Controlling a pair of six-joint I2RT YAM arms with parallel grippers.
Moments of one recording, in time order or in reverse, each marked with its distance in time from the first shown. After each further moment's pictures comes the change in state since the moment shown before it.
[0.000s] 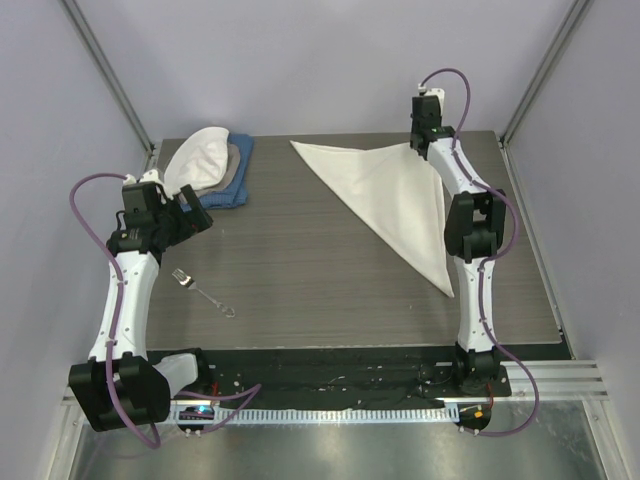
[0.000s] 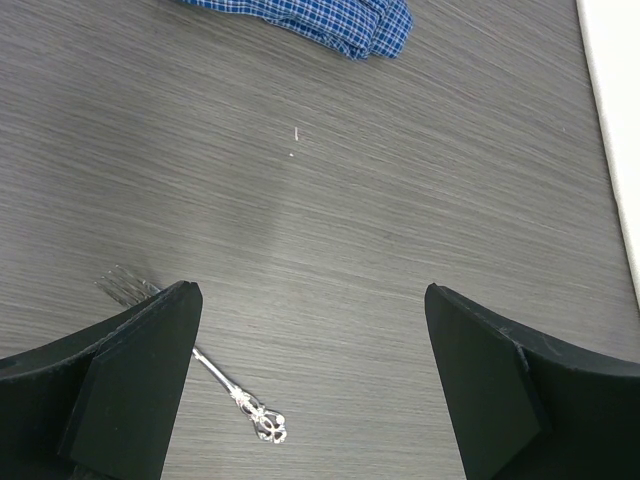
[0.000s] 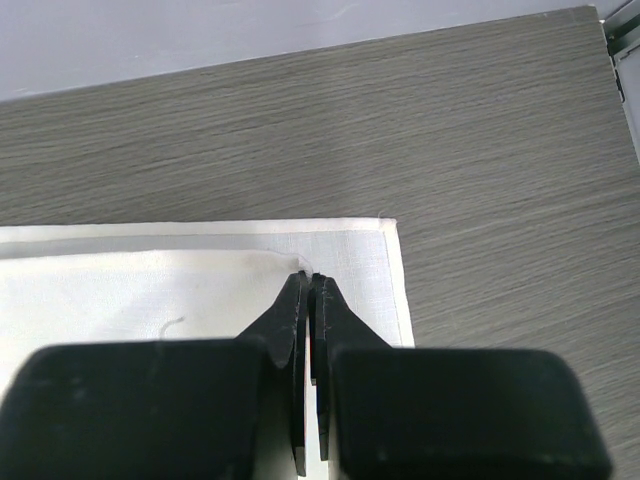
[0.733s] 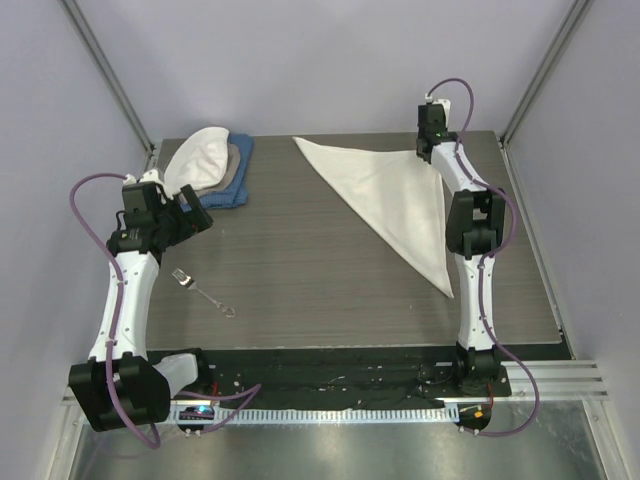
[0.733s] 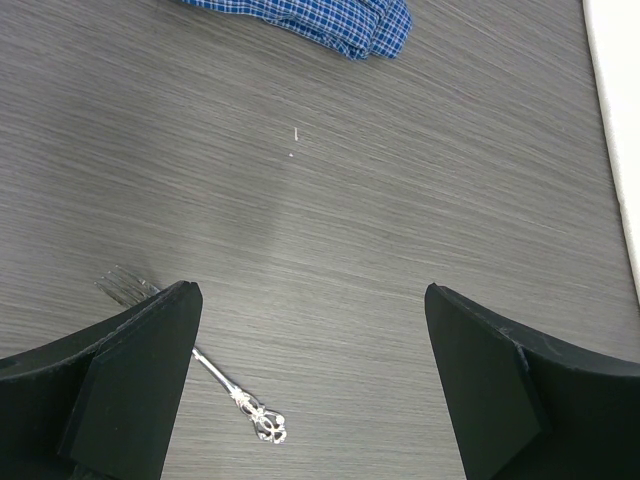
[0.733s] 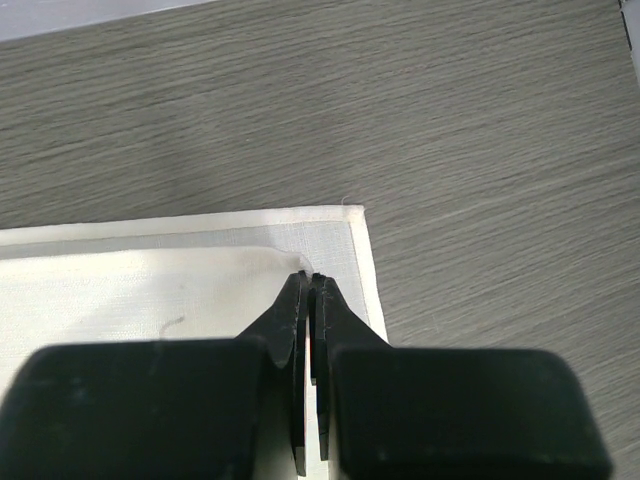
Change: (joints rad) left arm 0.000 0.000 0.000 0.001 0.002 0.000; right arm -0.044 0.069 0.008 -0.014 0.007 0.008
